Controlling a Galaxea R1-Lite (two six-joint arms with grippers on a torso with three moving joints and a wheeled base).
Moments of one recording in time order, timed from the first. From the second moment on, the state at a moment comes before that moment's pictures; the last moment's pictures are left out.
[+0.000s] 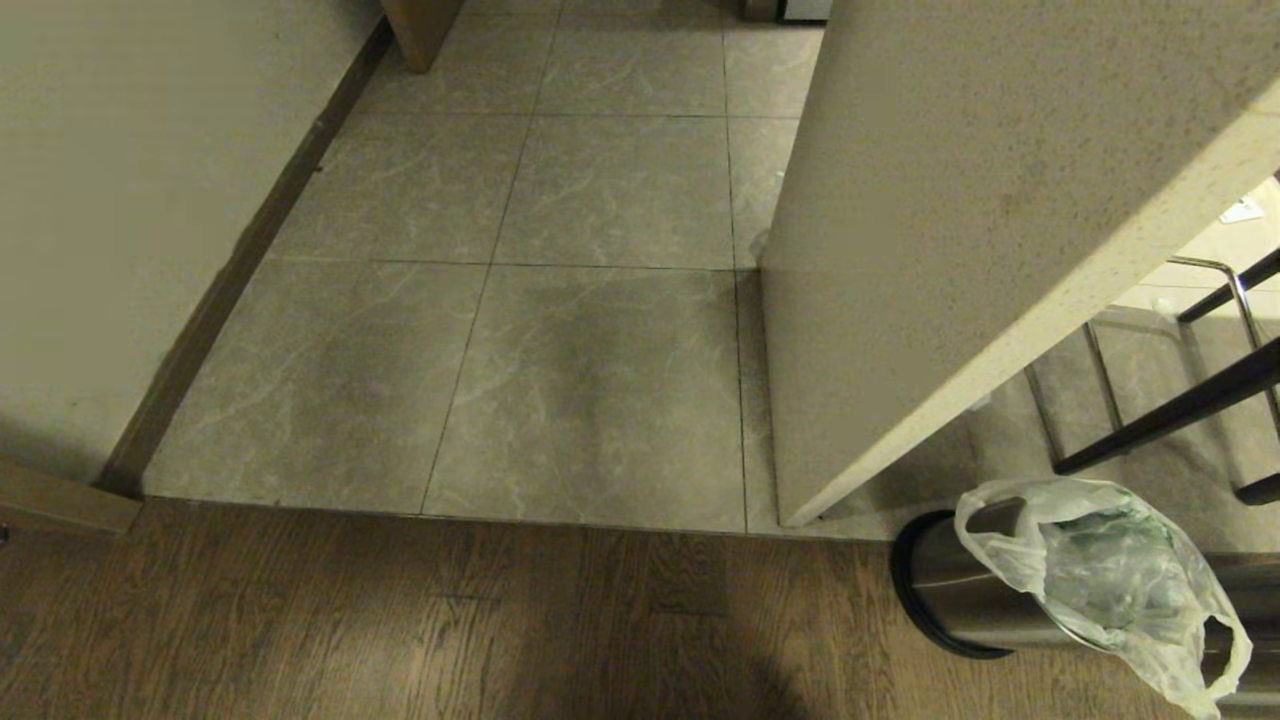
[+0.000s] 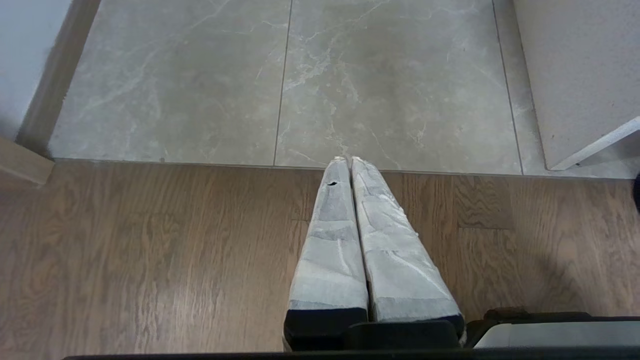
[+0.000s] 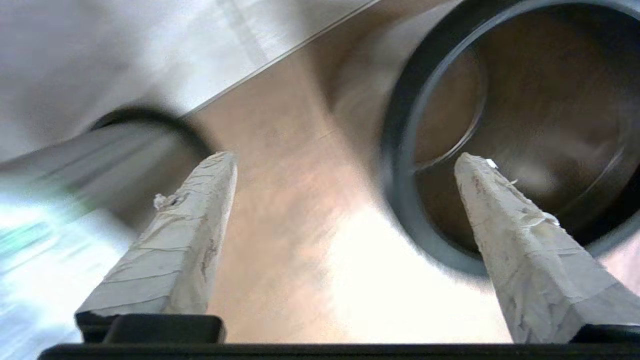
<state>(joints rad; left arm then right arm) 0.00 0.00 0.00 0.01 0.01 -0.01 -1.14 2.45 -1.60 -0.01 0.54 -0.28</state>
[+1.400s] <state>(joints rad) 0.00 0.00 0.00 0.01 0.01 -0.01 -0.87 1.74 -0.94 0.24 0.56 -0.37</state>
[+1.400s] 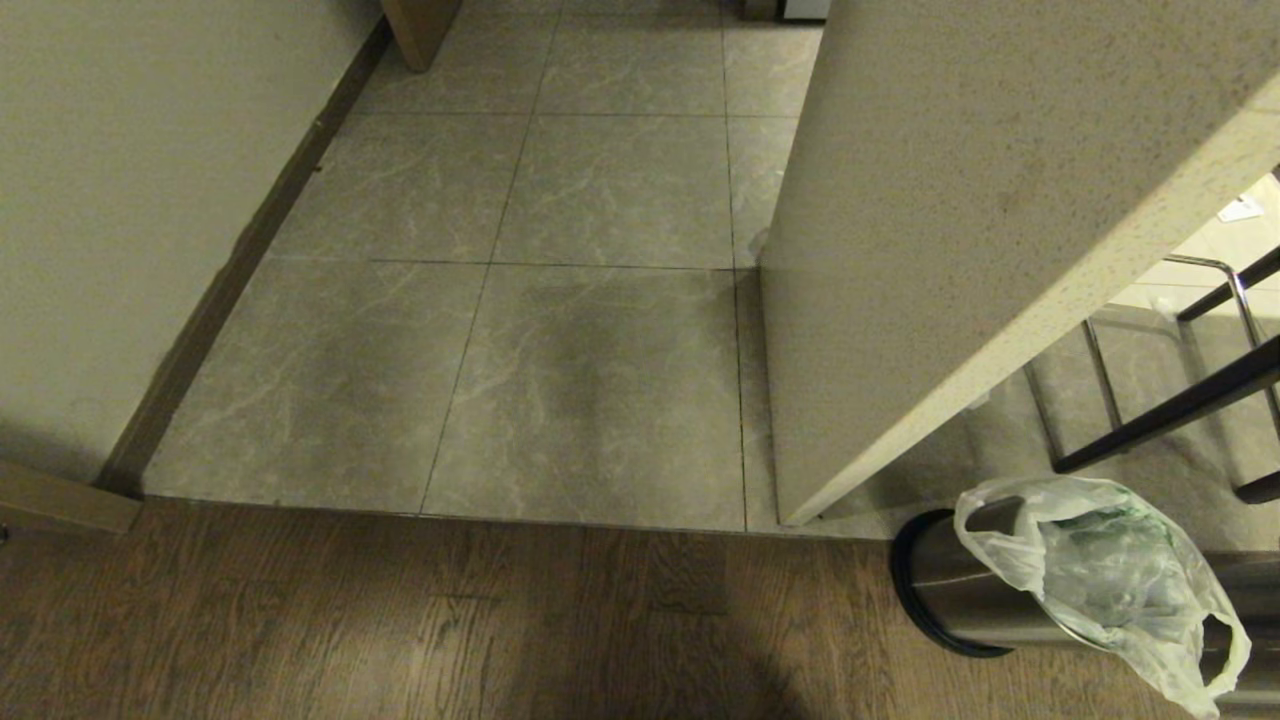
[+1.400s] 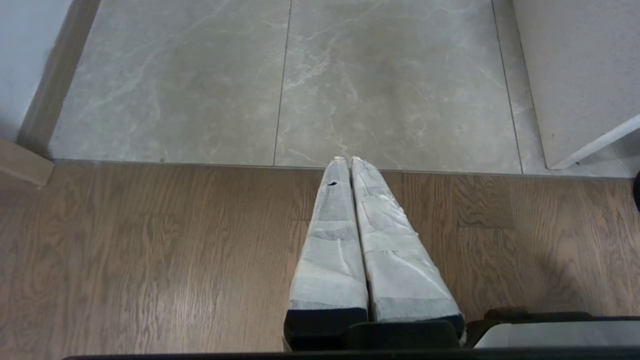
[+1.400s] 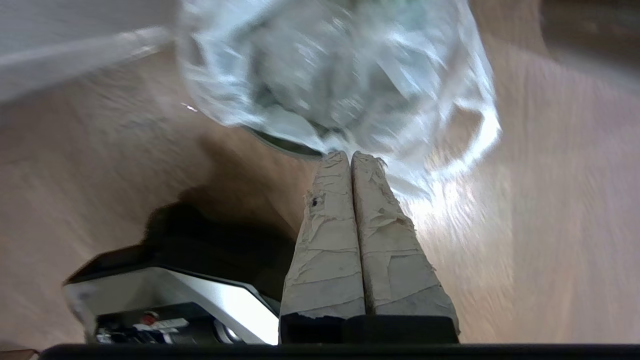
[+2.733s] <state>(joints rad) 0.00 0.00 0.00 0.01 0.01 -0.01 -0.94 2.08 -0.94 0.13 0.29 -0.35</state>
